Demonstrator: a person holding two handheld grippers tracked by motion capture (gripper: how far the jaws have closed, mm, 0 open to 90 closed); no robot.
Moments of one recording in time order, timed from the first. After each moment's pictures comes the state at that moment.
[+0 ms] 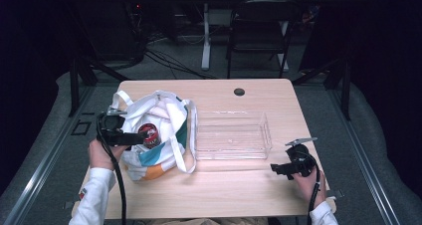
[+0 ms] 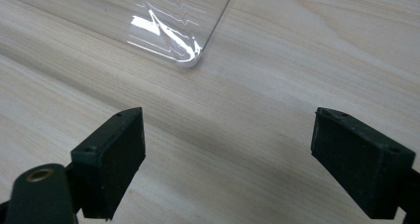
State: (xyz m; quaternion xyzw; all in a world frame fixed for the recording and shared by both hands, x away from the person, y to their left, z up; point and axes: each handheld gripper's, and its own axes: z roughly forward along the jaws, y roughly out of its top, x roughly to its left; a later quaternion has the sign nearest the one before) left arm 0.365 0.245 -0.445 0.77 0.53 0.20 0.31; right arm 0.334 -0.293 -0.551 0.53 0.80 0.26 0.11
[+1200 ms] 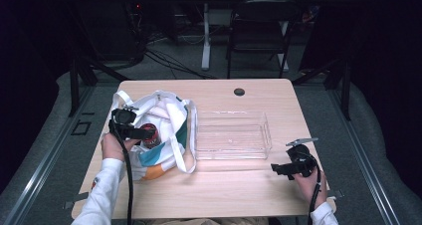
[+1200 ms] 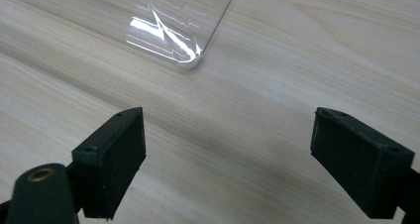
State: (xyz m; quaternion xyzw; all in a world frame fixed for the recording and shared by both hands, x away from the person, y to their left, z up) left arm 0.405 0.231 -0.473 0.77 0.54 0.17 0.28; right arm 0.332 -0.293 -0.549 0.53 0.80 0.27 0.12
